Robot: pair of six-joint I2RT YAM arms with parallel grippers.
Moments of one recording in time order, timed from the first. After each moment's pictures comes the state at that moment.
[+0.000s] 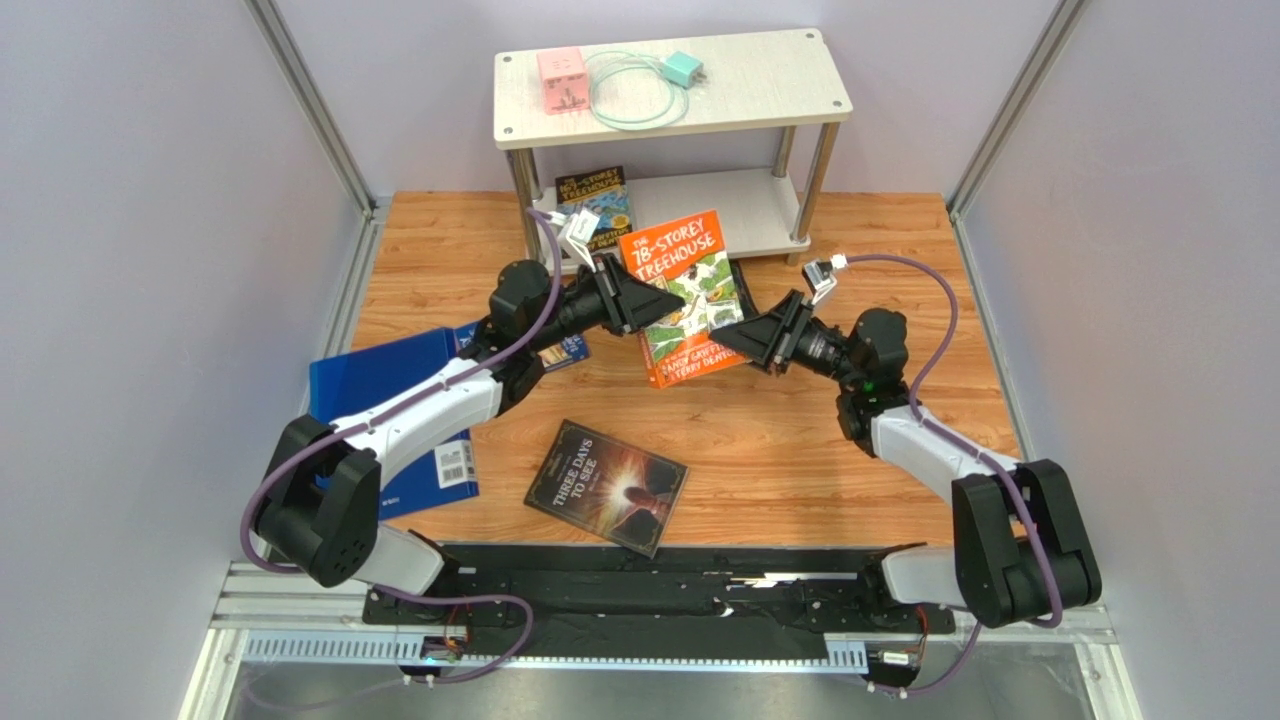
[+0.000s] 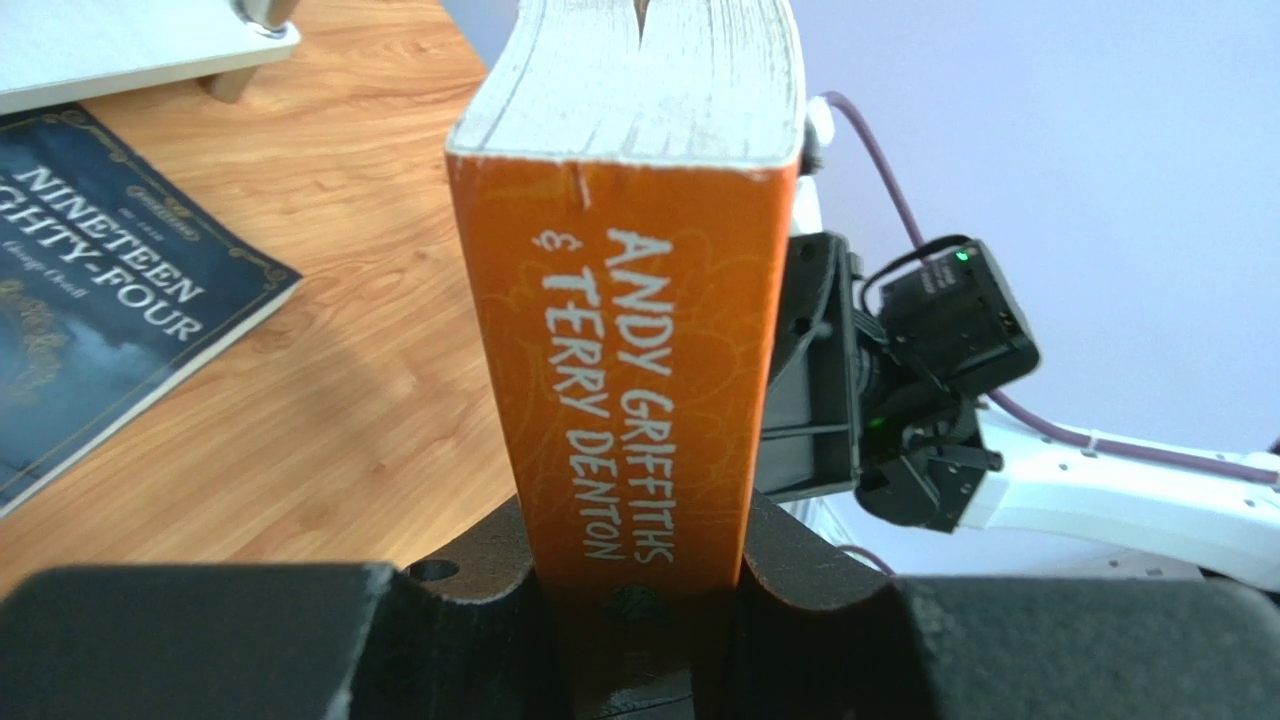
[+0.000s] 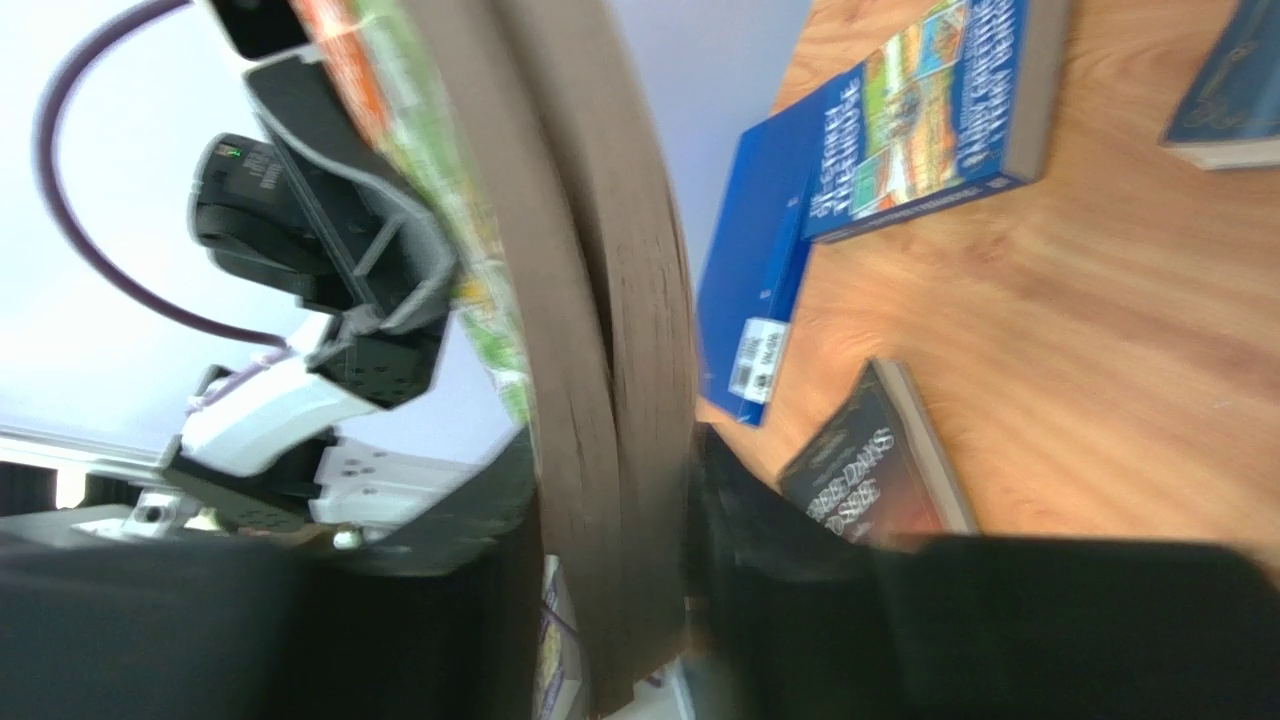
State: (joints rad) left arm -0.57 1.44 0.93 0.55 0.49 -0.82; right arm 0.23 1.31 0.56 0.82 -0.84 1.23
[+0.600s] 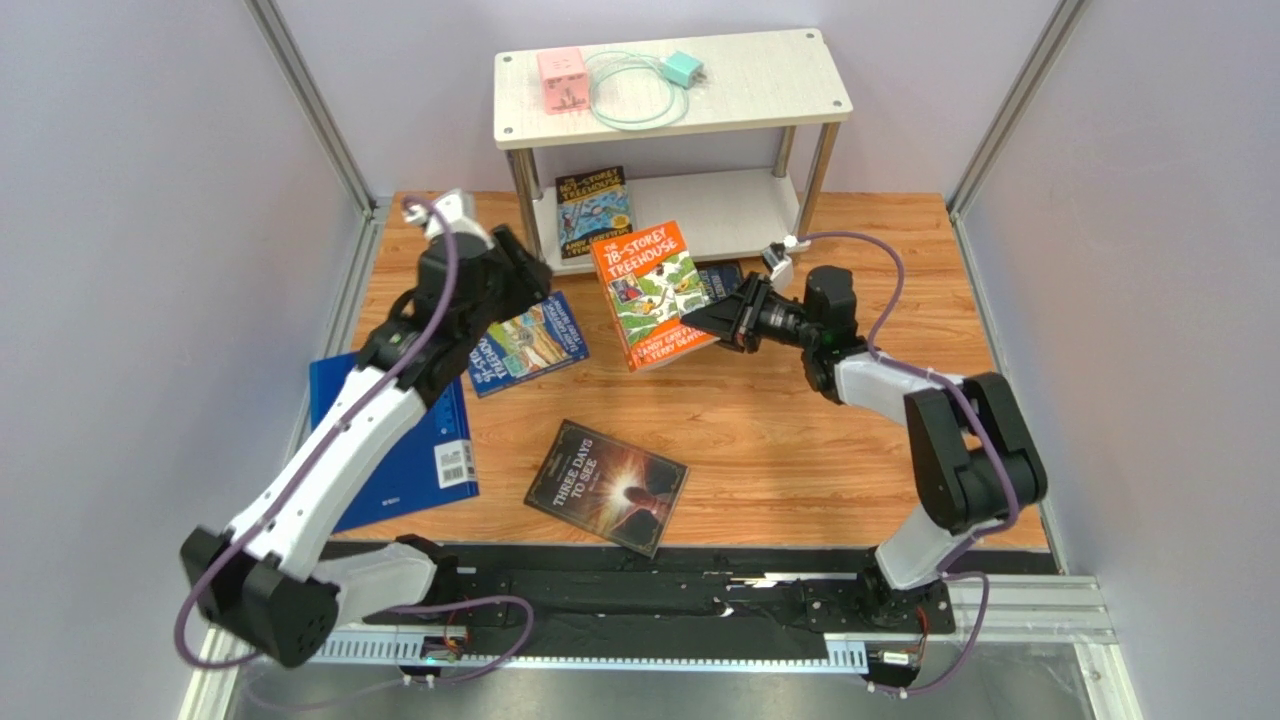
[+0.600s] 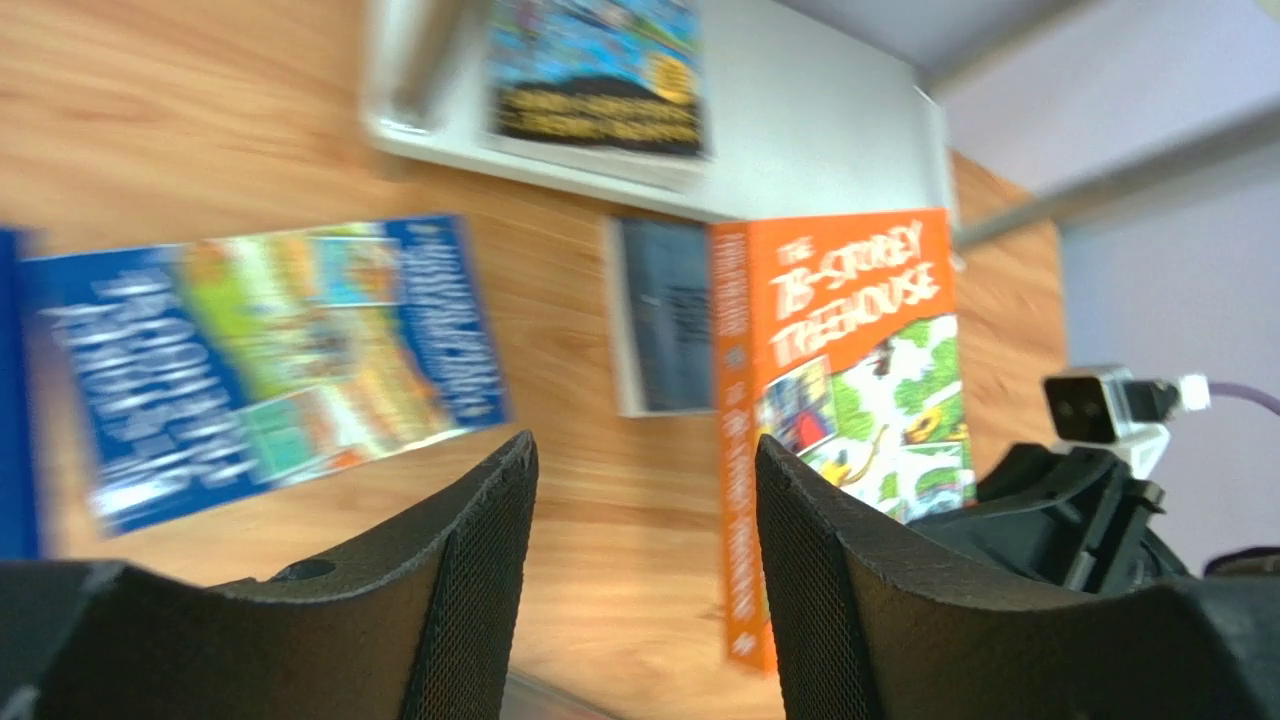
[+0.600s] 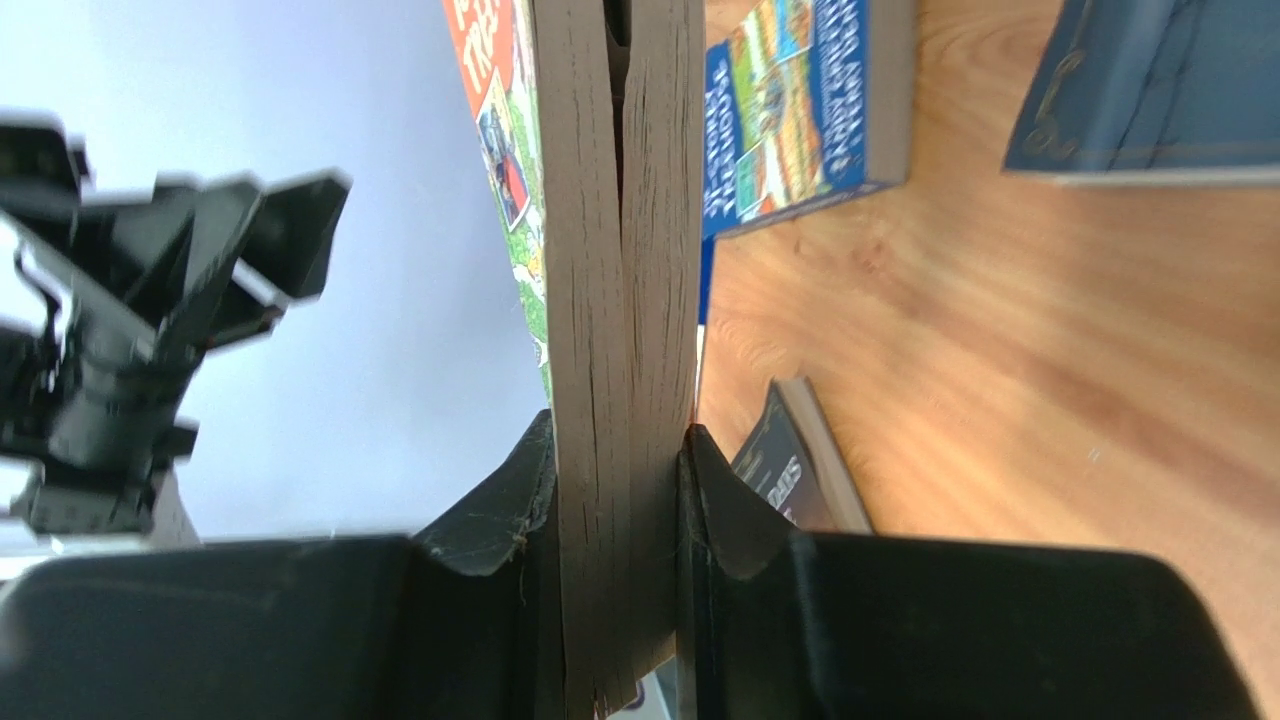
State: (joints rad) left arm -0.45 1.19 1.18 -0.38 -0.21 -0.69; right arm 0.28 1.61 0.81 0.63 -0.84 1.14
